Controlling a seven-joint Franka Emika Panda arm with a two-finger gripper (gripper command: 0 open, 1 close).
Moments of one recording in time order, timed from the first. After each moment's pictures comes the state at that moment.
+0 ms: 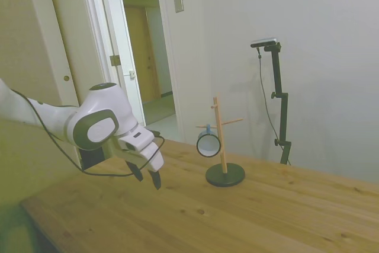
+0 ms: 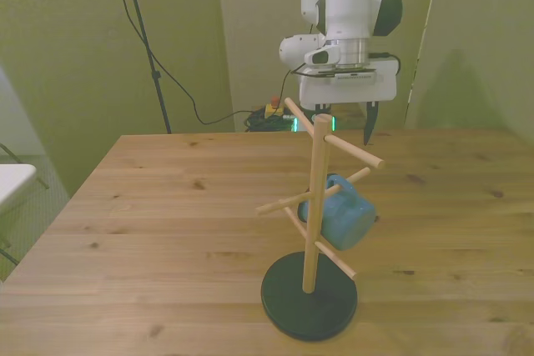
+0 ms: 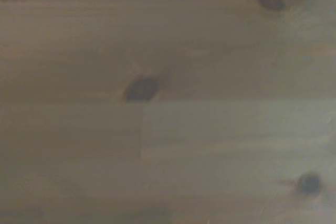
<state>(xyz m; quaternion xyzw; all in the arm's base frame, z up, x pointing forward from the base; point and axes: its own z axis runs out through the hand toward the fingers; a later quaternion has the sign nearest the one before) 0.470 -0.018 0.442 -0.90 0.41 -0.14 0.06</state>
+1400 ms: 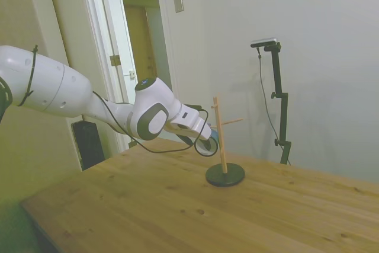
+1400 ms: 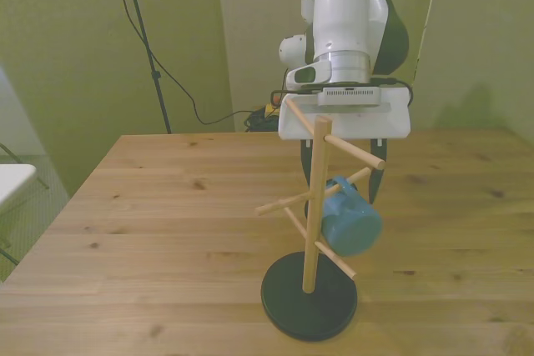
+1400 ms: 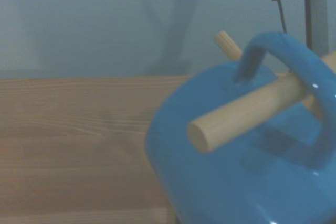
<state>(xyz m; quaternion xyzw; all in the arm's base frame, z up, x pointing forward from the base) 0.631 -0.047 0.456 -0.86 0.39 -0.31 0.12</state>
